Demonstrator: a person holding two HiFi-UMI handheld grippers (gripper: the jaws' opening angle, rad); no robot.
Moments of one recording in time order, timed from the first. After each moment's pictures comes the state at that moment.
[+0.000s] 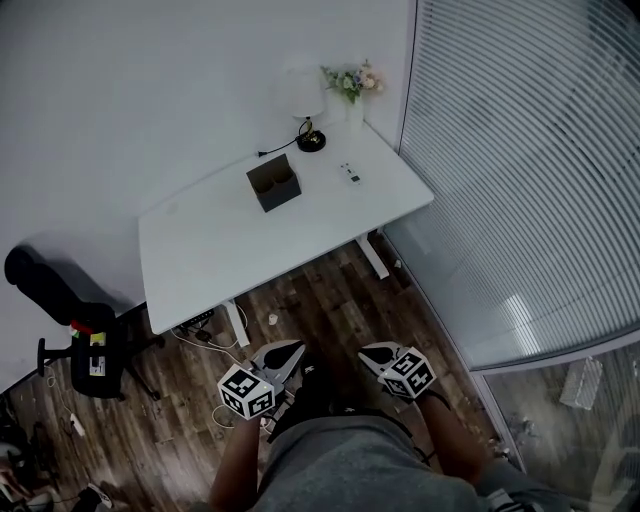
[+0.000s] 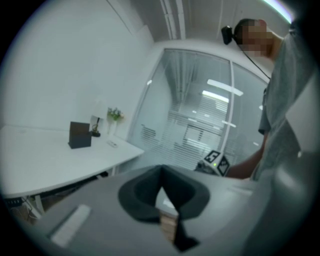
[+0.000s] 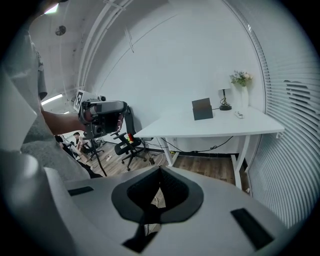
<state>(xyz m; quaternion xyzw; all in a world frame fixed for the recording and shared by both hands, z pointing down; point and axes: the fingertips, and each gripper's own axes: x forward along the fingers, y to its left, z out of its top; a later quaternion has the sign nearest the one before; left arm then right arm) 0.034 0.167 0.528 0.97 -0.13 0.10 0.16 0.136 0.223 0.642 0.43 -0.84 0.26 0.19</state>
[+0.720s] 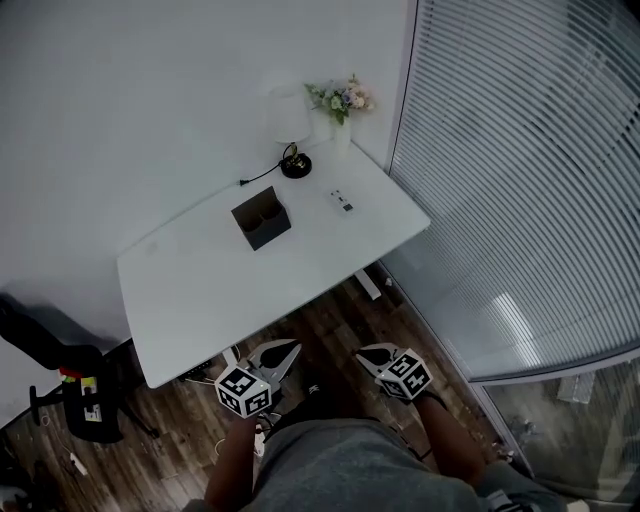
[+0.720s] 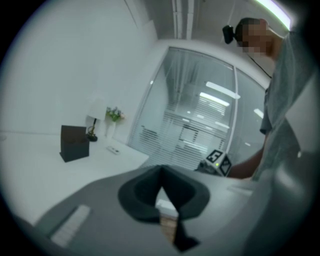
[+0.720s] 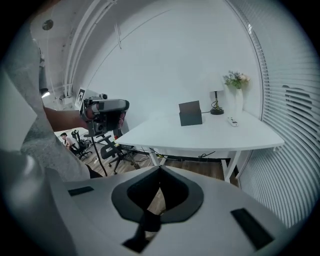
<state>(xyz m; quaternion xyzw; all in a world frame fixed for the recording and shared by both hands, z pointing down) 0.066 0.025 0.533 0.98 -0.08 0.10 0.16 0.166 0.099 0.640 0.47 -0.82 0.26 0.21</state>
